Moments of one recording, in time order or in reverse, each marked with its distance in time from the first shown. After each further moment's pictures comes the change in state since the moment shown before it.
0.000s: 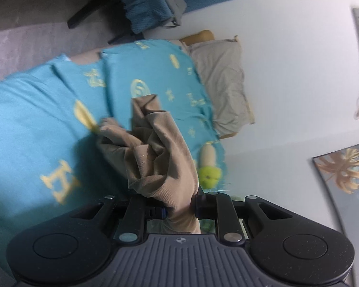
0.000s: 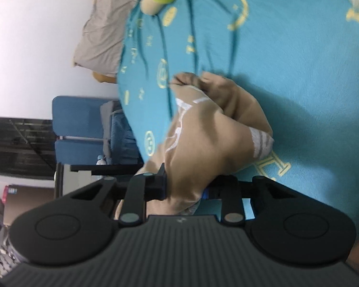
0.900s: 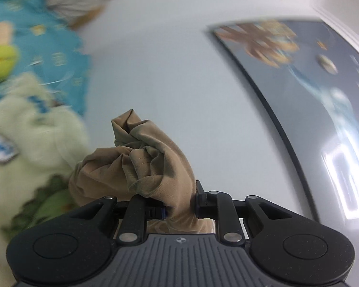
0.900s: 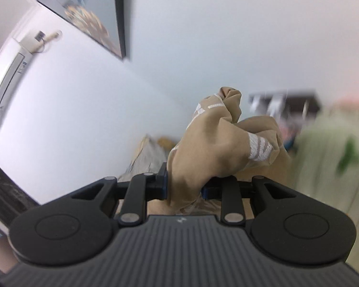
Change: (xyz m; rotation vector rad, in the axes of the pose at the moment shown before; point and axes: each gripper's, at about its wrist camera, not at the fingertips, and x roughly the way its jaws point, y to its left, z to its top) left arm 0.289 -0.408 -0.314 0.313 0.444 -0.446; right arm -0.377 0.113 0.341 -0.338 -0.693 -0.019
